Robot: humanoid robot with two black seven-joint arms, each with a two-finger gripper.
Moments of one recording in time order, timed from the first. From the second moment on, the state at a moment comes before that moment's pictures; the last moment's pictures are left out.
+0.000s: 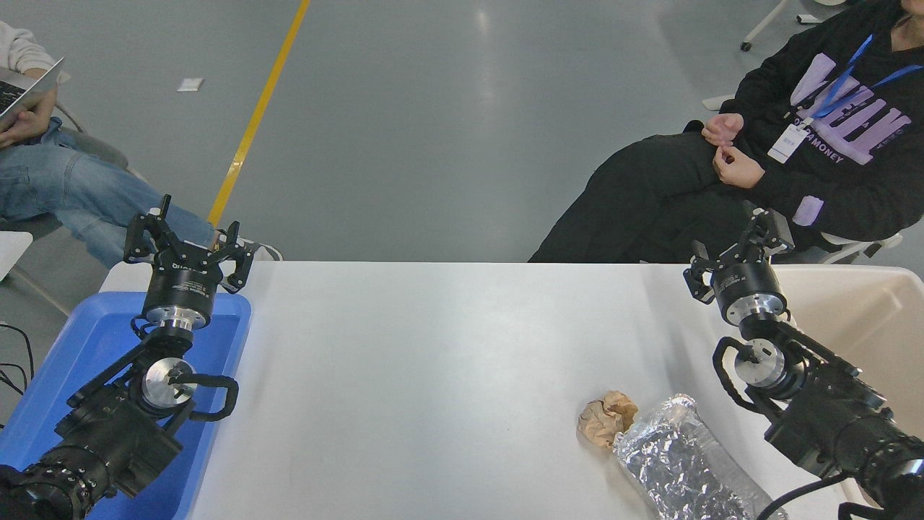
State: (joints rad) left arm -0.62 0.21 -0.90 -0.40 -0.07 -0.54 -0.54; right arm 0.67 -0.21 0.66 0.39 0.03 0.17 0.49
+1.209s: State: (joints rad) left arm -0.62 0.21 -0.90 -0.40 -0.07 -0.54 -0.54; right arm 0.66 -0.23 0.63 0.45 0.04 0.17 0.49
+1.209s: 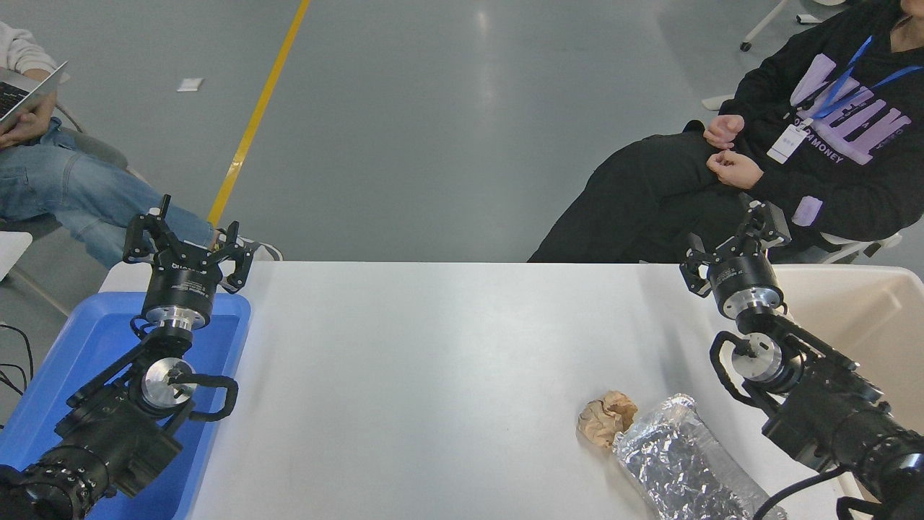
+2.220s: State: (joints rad) left arm -0.62 0.21 -0.90 -0.40 -0.07 -0.54 -0.54; right arm 1.53 -0.52 -1.00 1.02 0.12 0.22 0.49
